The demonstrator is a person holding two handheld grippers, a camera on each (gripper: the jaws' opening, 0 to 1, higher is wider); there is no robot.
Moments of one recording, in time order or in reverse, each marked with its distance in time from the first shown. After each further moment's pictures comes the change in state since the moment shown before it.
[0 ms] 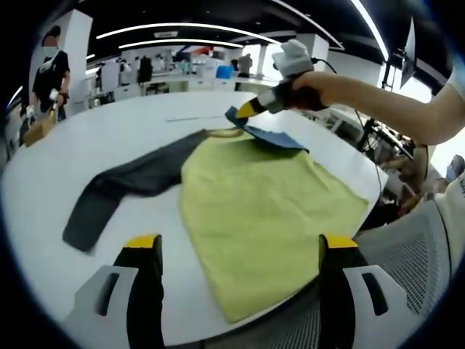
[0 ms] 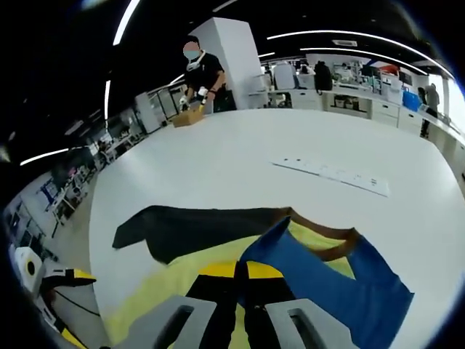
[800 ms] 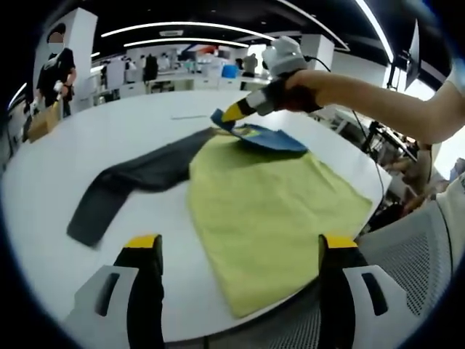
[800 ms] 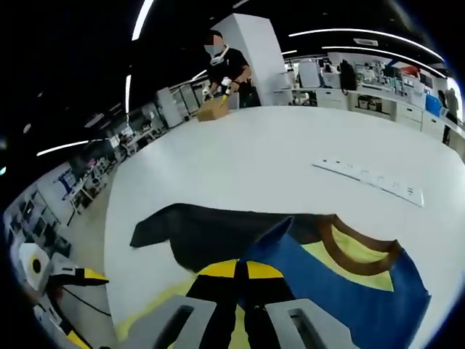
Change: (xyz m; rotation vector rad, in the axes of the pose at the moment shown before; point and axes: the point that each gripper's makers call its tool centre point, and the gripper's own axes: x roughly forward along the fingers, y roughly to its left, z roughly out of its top) left arm -0.005 0.010 -0.004 -0.017 0.002 0.027; right arm 0.026 0.054 0.002 -0.054 0.020 0.139
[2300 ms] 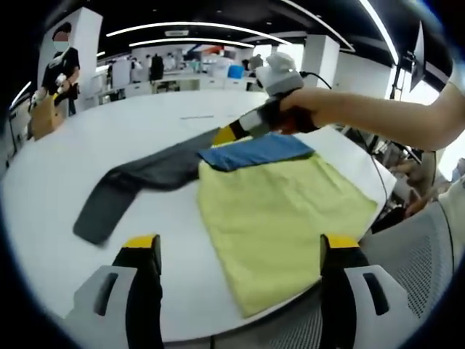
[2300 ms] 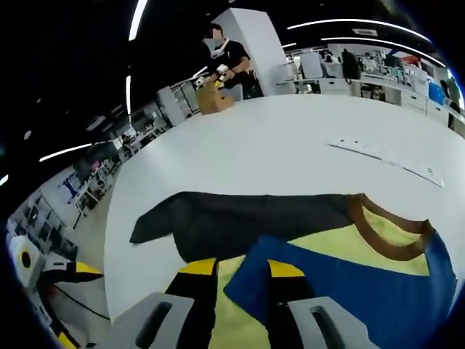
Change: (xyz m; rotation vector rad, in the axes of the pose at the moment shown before) left arm -0.004 0.010 0.002 -0.010 -0.005 0.031; right arm 0.030 0.014 -0.026 0.012 0.024 0.018
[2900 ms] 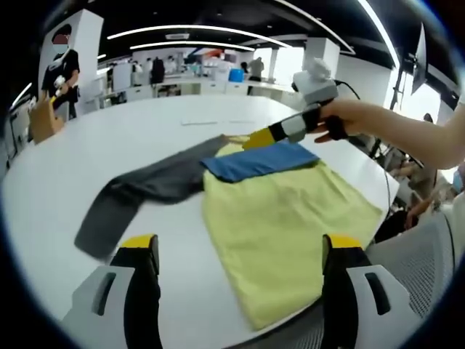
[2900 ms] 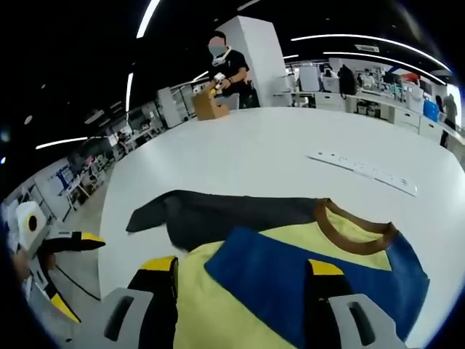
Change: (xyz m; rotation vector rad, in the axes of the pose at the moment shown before) left arm 0.012 0.012 0.019 0.006 -0.025 0.005; right arm -0.053 -0.029 -0.011 -0.038 -0.050 -0.065
